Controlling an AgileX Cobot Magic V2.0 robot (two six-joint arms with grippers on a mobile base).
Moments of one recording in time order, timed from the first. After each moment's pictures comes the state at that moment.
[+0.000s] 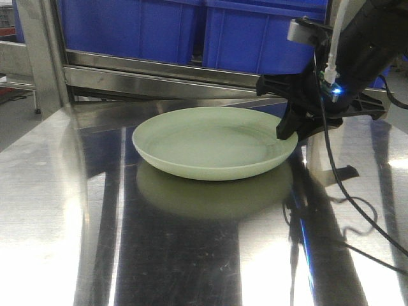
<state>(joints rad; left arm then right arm) -0.06 0.00 0.01 0.04 0.05 -0.10 0.30 1.79 -1.09 0.38 0.24 -0.02</state>
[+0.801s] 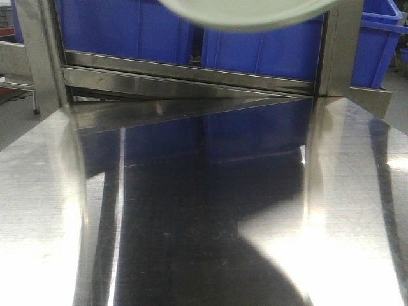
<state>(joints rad) -0.06 0.00 0.01 0.04 0.05 -0.10 0.30 1.03 -0.87 0.21 0.02 -0.03</state>
